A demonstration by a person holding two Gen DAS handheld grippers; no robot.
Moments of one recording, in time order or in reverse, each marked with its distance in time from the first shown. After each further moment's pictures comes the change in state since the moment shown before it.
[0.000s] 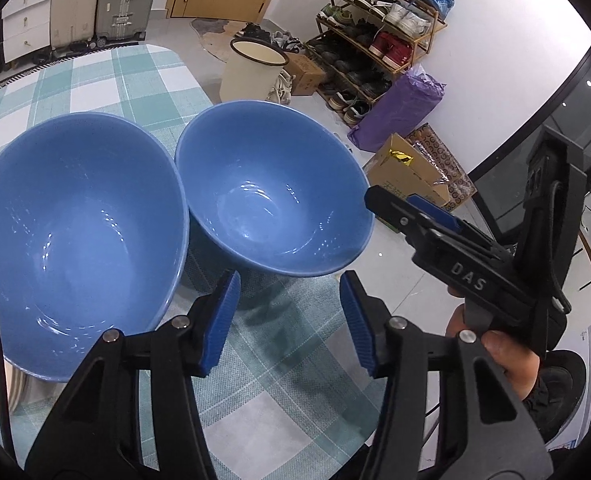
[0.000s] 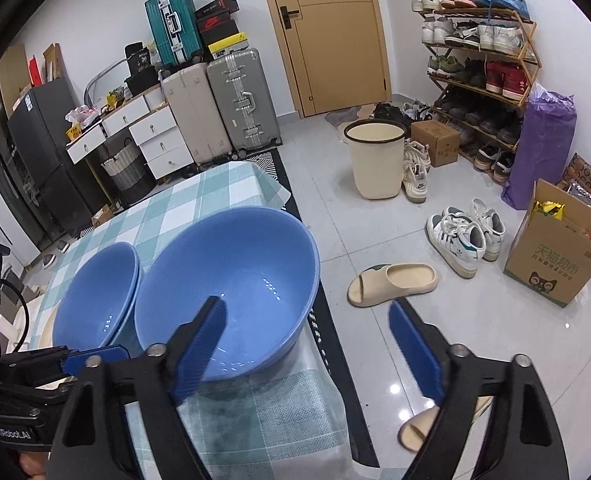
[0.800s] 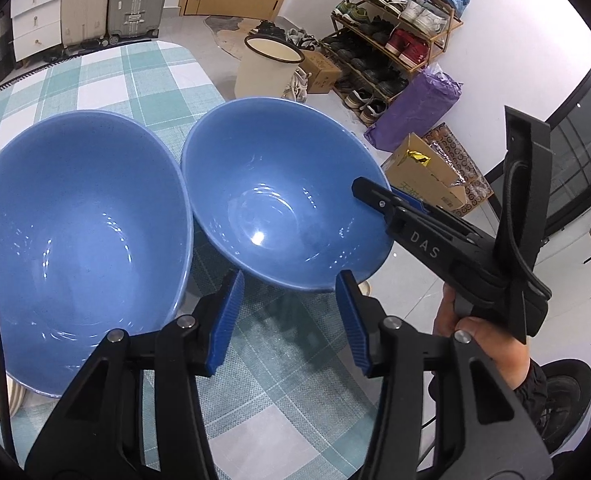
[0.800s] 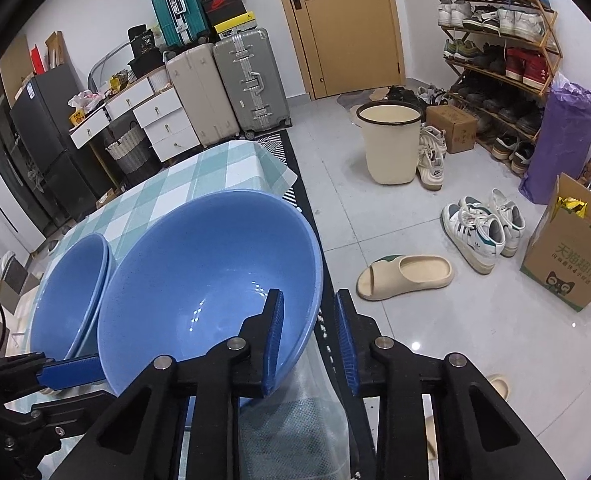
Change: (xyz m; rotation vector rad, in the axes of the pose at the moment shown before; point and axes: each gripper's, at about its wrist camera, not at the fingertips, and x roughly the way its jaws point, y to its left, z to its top) left arm 0.017 0.001 0.010 -0.017 0.011 0.060; right arm 0.060 -0.007 0.009 -0.026 0.049 0.028
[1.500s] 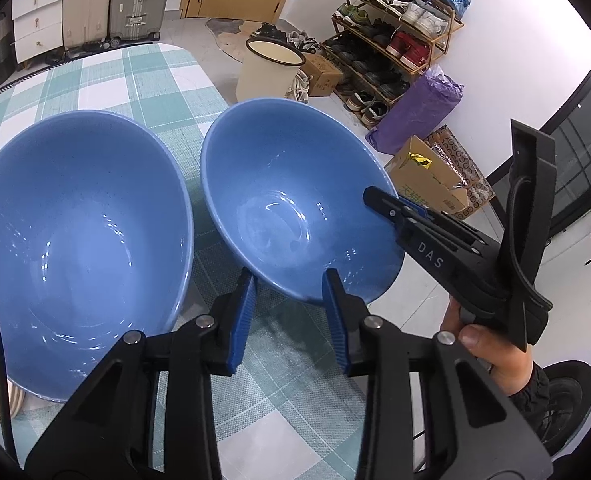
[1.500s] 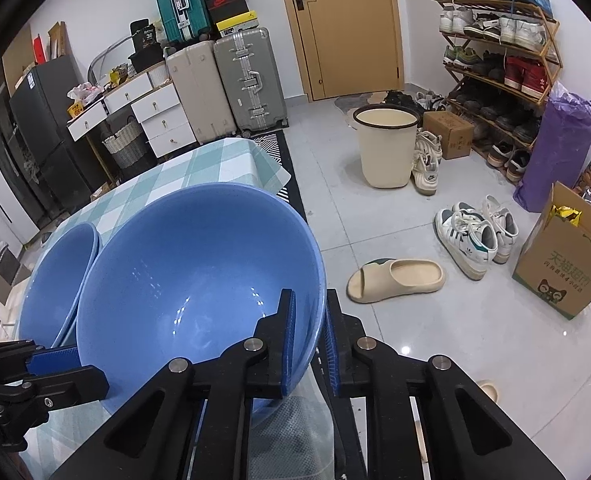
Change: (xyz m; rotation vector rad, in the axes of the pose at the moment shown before) left arm 0.009 0.005 0.002 0.009 -0.016 0.006; right arm 0.004 -0.009 -0.006 -0.030 -0.007 -0.024
